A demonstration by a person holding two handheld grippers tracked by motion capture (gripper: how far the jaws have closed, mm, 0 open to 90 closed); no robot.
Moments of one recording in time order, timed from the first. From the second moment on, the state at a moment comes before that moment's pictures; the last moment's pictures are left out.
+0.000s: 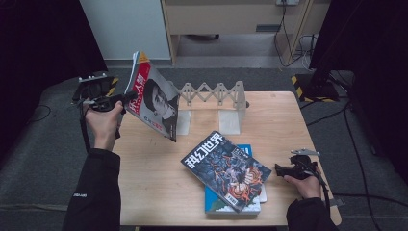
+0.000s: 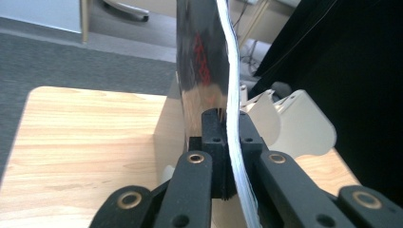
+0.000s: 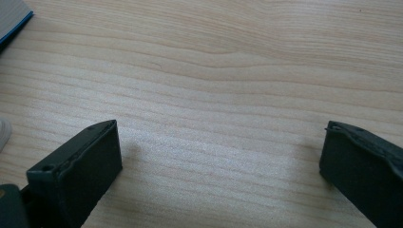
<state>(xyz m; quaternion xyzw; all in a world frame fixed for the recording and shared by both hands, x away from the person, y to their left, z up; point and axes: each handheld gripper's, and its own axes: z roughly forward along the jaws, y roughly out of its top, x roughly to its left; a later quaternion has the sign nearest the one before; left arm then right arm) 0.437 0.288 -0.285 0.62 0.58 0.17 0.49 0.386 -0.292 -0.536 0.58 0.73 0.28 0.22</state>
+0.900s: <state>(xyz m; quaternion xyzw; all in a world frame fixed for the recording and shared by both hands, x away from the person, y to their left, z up) 0.473 0.241 -0.286 0.66 0.61 0.22 0.38 0.385 -0.291 -0.536 0.58 0.73 0.28 0.22</state>
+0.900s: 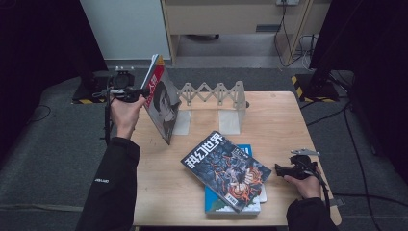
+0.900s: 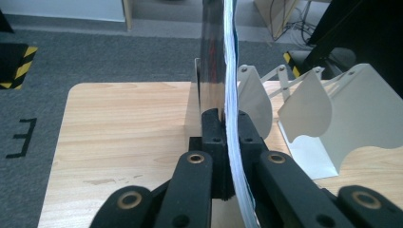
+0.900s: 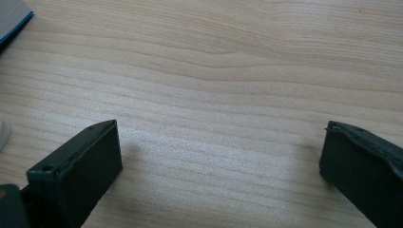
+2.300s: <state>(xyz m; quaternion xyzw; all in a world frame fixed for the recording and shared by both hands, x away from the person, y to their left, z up) 0.492 0.227 -0.306 0.64 0.61 0.24 0.39 0.386 -0.291 -0.536 0.58 0.73 0.28 0.22</state>
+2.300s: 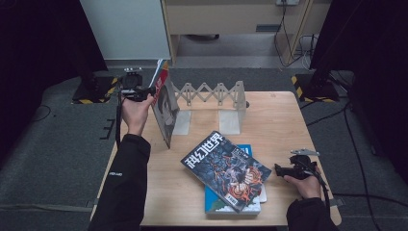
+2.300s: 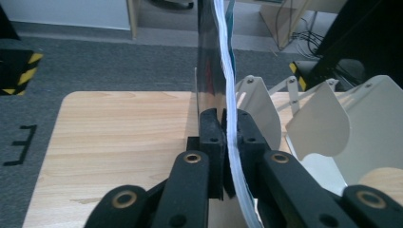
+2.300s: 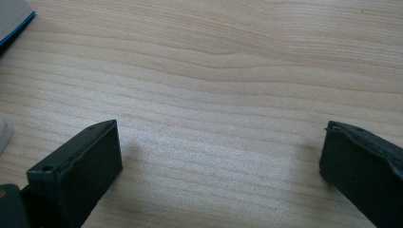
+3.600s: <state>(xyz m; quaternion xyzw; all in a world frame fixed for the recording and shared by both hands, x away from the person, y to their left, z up) 0.413 0.269 -0.303 0.60 0.52 0.27 0.54 0.383 -0.287 -0.523 0.59 0.72 0.29 0.20</state>
